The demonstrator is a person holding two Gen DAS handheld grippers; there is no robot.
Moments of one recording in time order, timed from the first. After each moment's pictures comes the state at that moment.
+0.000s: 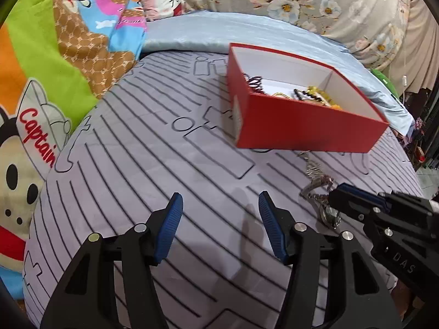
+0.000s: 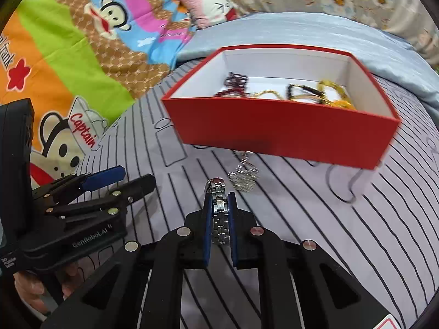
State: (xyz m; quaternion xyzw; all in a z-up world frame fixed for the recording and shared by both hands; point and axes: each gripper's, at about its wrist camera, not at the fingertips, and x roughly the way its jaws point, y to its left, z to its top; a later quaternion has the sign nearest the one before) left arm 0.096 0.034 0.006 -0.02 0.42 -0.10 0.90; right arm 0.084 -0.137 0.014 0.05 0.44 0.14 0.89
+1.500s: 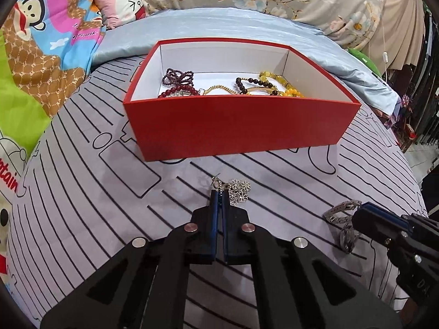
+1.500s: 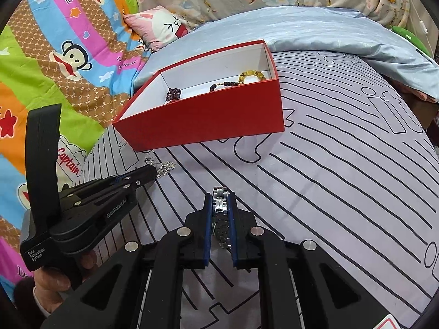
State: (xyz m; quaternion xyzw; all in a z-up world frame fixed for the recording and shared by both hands) left arm 0.107 -0.044 0.000 0.02 0.43 -0.15 0.89; right arm 0.046 -0.214 0.020 0.13 0.43 0.07 0.89
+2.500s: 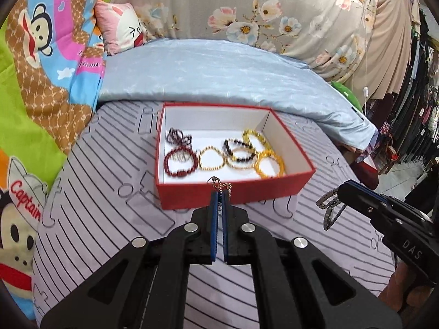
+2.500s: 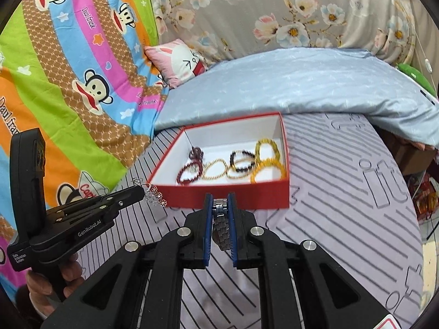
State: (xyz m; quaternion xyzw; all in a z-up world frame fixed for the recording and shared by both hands) left arm 0.101 -0.022 0.097 -0.02 0.37 -0.18 0.91; right arm 0.060 -0.219 0.111 0.11 0.34 0.09 0.93
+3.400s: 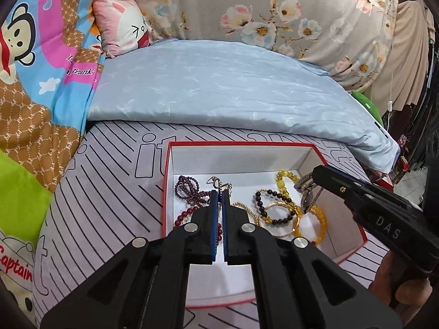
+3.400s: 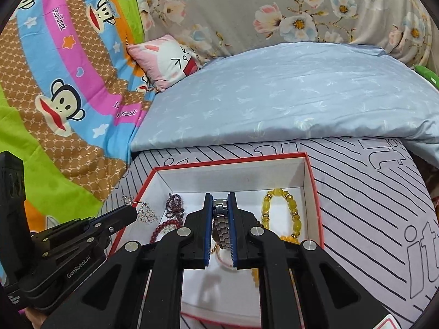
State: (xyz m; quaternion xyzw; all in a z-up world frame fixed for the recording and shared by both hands) left arm 0.229 -0.032 0.075 -0.02 0.38 -0.15 0.91; right arm 0.221 -0.212 0.082 0.12 0.35 0.08 0.92
